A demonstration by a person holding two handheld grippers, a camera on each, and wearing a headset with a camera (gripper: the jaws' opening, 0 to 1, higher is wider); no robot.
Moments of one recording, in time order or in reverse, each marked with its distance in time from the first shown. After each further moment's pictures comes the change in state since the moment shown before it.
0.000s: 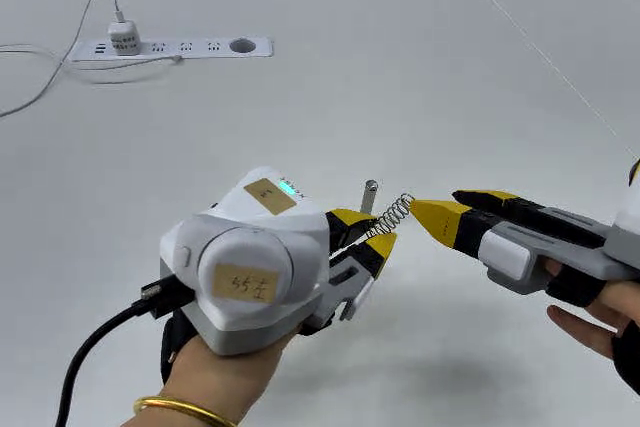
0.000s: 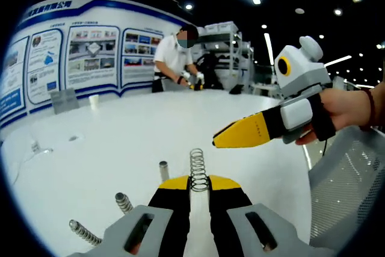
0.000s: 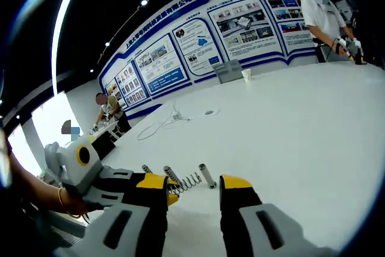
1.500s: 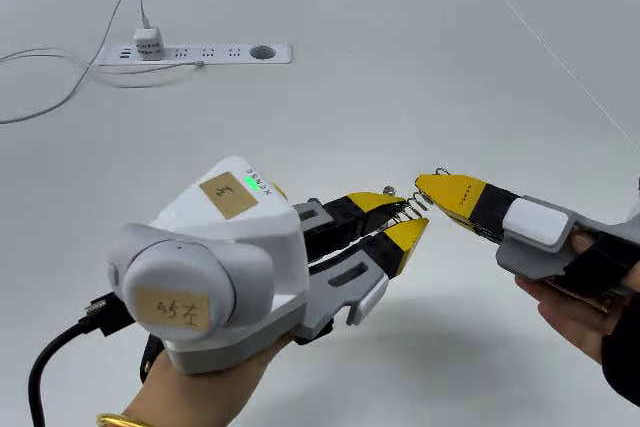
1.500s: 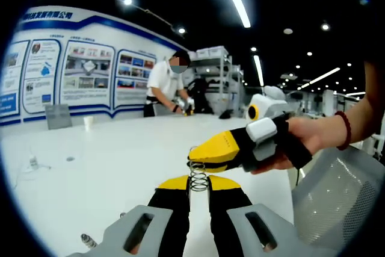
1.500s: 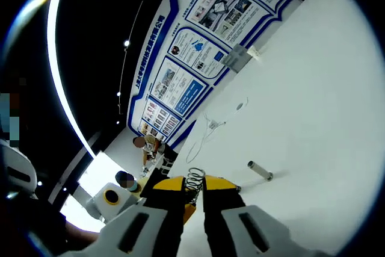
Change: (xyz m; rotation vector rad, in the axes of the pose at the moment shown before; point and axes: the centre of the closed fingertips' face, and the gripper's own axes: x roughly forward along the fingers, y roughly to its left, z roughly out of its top) left arm -0.026 -0.016 0.042 0.017 -0.161 -0.070; right arm 0.003 0.041 0.018 0.446 -0.072 0.273
